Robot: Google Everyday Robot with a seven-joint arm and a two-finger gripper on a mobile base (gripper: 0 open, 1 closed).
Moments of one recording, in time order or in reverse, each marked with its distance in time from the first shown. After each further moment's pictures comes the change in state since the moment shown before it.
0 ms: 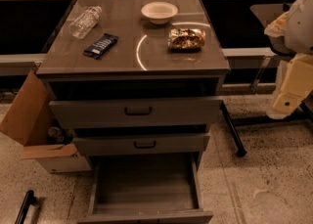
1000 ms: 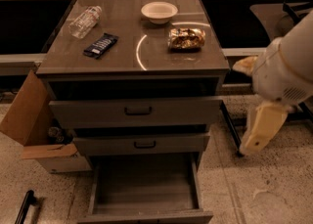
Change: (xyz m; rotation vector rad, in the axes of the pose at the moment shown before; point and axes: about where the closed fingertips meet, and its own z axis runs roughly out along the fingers) arm -0.021 0.045 0.069 -0.061 -0.114 -0.105
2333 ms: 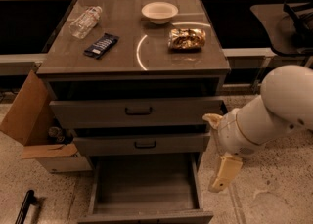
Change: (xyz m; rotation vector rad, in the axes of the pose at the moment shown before) arm 0.012 0.050 0.153 -0.118 -0.144 -0.020
